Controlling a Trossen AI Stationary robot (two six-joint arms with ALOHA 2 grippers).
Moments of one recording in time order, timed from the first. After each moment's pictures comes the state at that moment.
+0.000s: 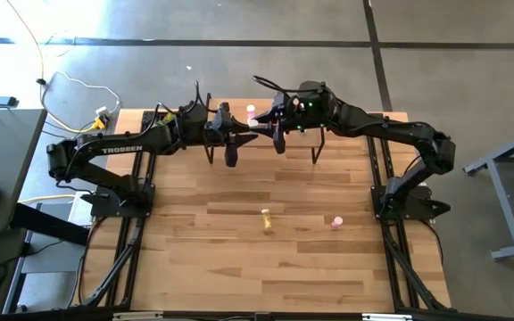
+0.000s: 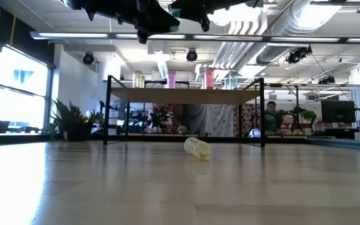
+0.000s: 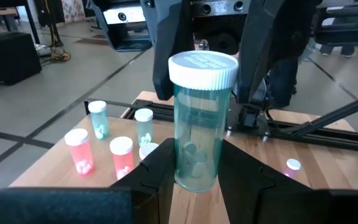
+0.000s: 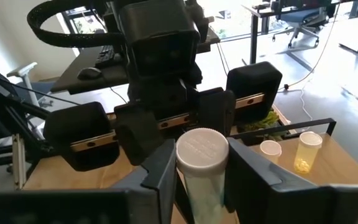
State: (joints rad) left arm 0.46 1.32 0.96 0.18 0.14 -0.01; right arm -0.35 1.56 1.43 -0.12 -0.32 0.06
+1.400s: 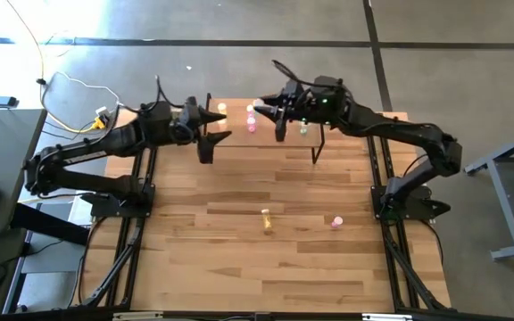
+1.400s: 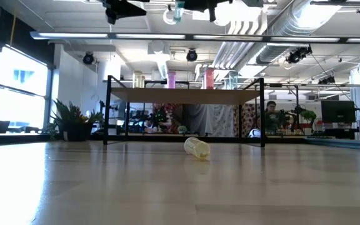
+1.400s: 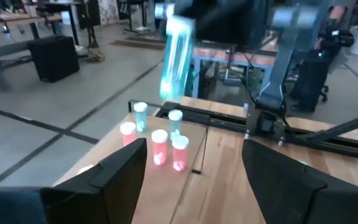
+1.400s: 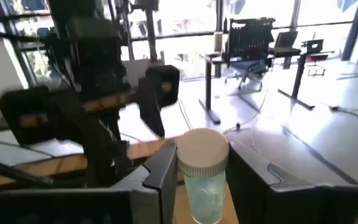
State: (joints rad) left arm 0.46 1.01 0.96 -0.12 0.01 -0.02; right arm -0.34 1.50 1.41 0.01 -0.13 0.02
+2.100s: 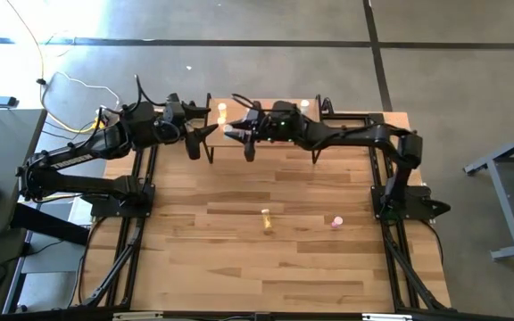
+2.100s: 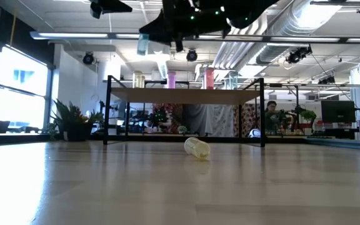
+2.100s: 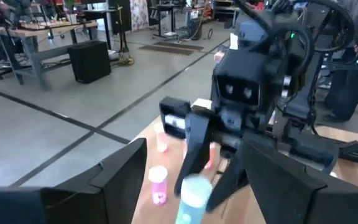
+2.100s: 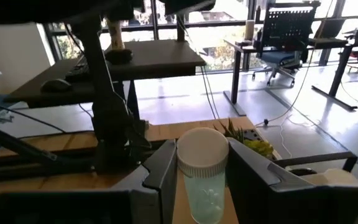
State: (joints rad) left arm 0.46 0.89 0.96 -0.22 -0.12 -0.02; right arm -0.28 1.84 1.40 0.34 -0.19 0.00
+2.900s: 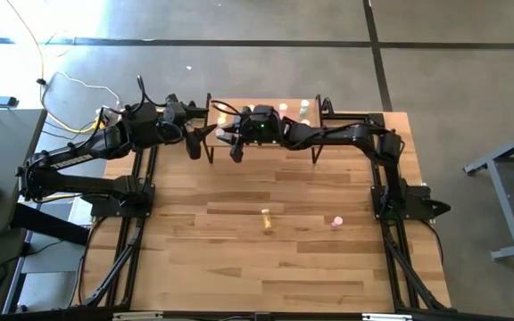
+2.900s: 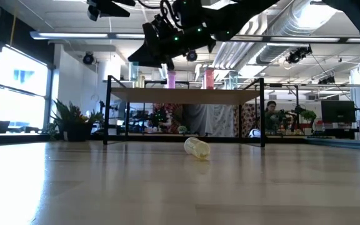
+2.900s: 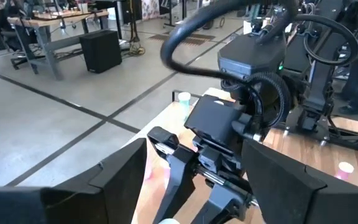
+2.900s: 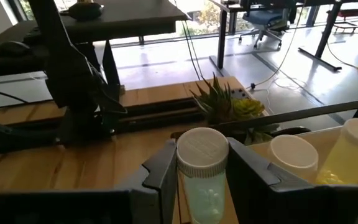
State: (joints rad) left arm 0.46 0.90 0.96 -0.27 -0.17 -0.02; right arm -0.29 2.03 1.56 0.23 -0.13 0.00
